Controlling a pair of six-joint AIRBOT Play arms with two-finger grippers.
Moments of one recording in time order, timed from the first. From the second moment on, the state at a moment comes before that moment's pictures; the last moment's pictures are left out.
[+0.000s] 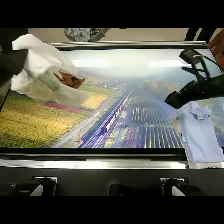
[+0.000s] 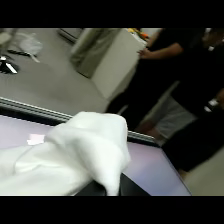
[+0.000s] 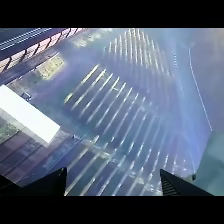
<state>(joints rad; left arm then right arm) 0.00 -0.79 1.10 0.47 -0.62 -1.10 -0.08 -1.09 1.43 -1.27 1.42 0.93</state>
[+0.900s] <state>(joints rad) -0.30 -1.14 1.00 0.59 -0.86 -1.23 -0.08 -1.01 1.38 -1.35 1.55 0.93</state>
